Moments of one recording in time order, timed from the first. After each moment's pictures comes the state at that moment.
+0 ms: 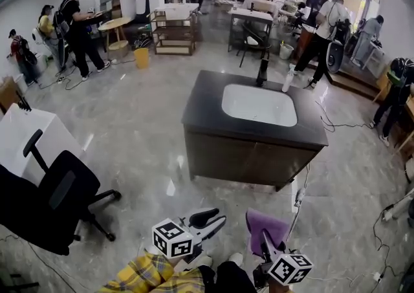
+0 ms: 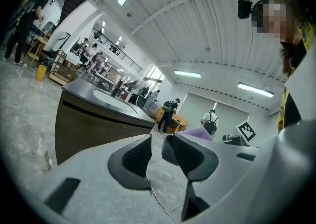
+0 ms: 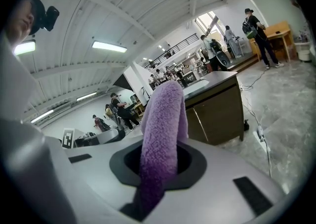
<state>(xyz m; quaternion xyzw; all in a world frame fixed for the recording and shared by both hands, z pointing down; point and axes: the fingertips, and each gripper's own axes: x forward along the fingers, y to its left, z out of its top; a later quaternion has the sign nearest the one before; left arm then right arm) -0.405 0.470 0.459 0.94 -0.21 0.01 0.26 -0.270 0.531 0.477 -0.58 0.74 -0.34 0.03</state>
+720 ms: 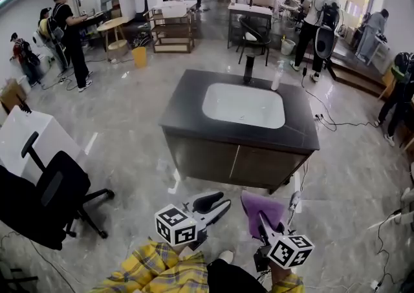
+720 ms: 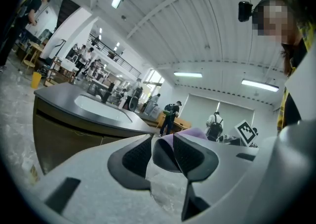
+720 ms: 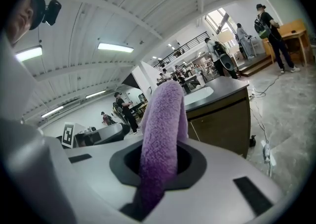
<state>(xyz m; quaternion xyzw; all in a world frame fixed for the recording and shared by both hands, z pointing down) -0.250 0.395 0.437 0.95 -0.23 0.00 0.23 -0.140 0.439 0.467 -0.54 0.78 -0.32 0.02</state>
